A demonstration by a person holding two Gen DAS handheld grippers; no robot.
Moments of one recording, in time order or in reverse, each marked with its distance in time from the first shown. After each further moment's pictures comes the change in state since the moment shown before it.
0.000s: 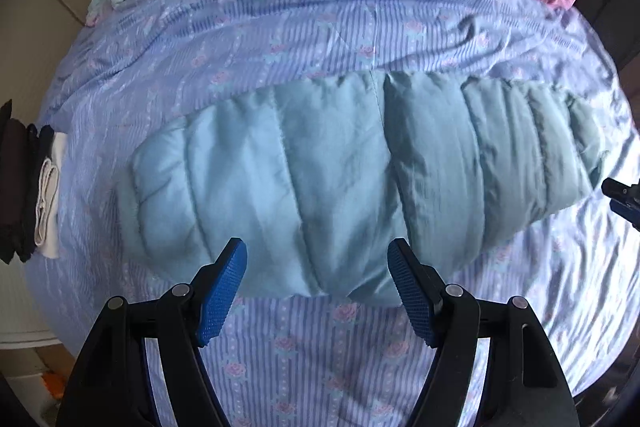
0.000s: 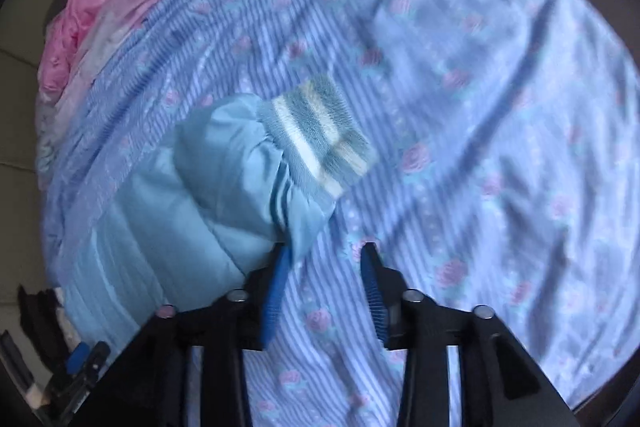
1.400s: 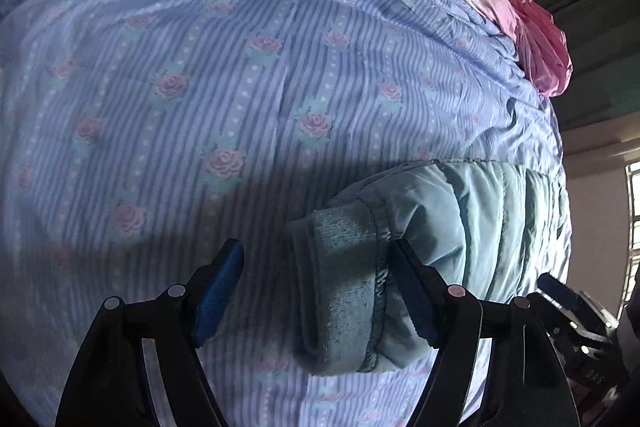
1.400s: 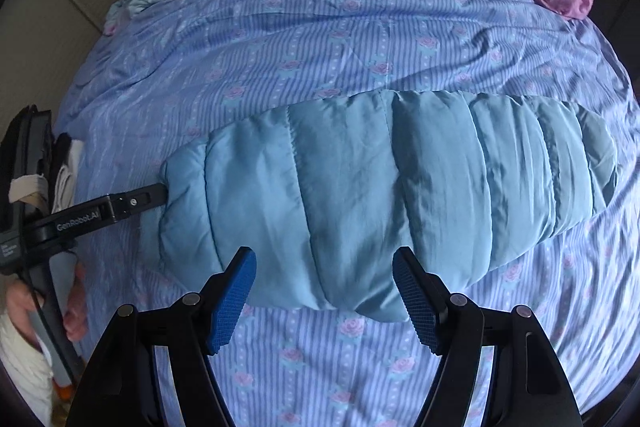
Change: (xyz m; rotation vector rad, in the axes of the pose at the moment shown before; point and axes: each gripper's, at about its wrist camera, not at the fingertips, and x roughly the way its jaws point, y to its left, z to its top) left arm 0.101 0.234 0.040 -0.168 0.083 -0.477; right arm 0.015 0.288 -0.137 -0.420 0.021 -0.005
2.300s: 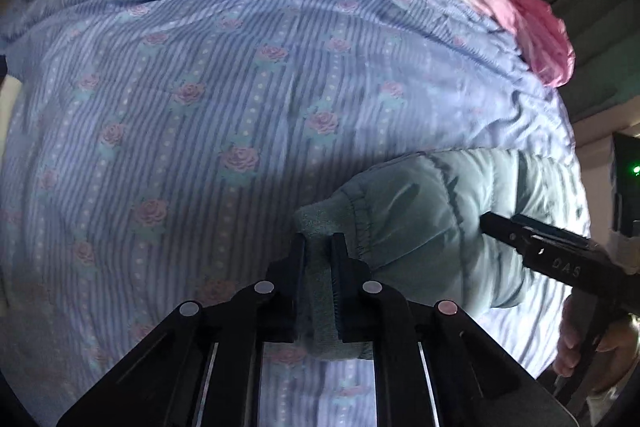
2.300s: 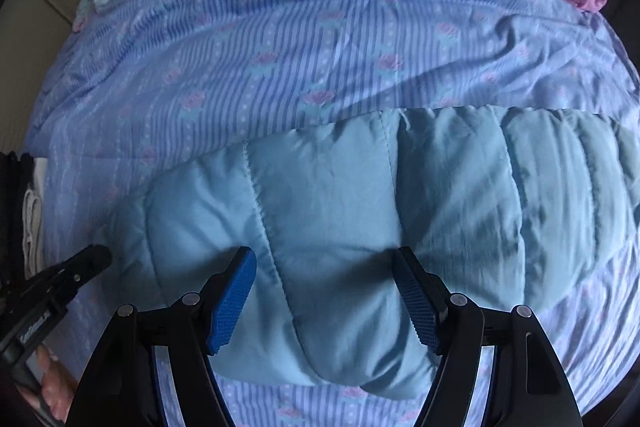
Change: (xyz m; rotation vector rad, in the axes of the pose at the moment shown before) left arm -0.011 -0.007 -0.015 0.069 -0.058 0.116; right arm 0.072 0.003 0.043 0.009 0.083 -0.047
